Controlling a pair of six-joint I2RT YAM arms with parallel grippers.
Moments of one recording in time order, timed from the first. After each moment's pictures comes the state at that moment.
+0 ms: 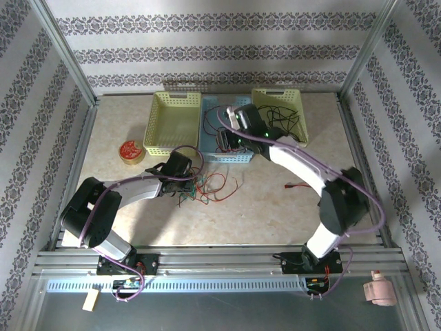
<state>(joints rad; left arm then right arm) -0.51 1.56 0.75 -0.24 -0.04 -0.50 0.58 1.60 1.28 -0.41 -0.06 0.20</state>
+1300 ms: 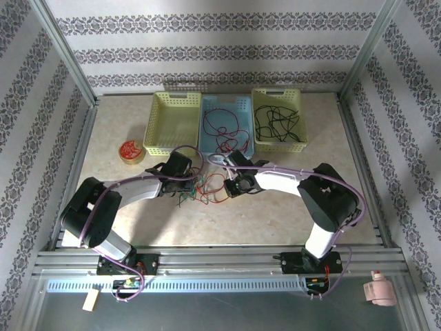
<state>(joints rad) -0.51 1.56 0.75 -0.24 -0.04 -0.50 0.73 1.75 0.98 -0.41 -0.05 0.34</state>
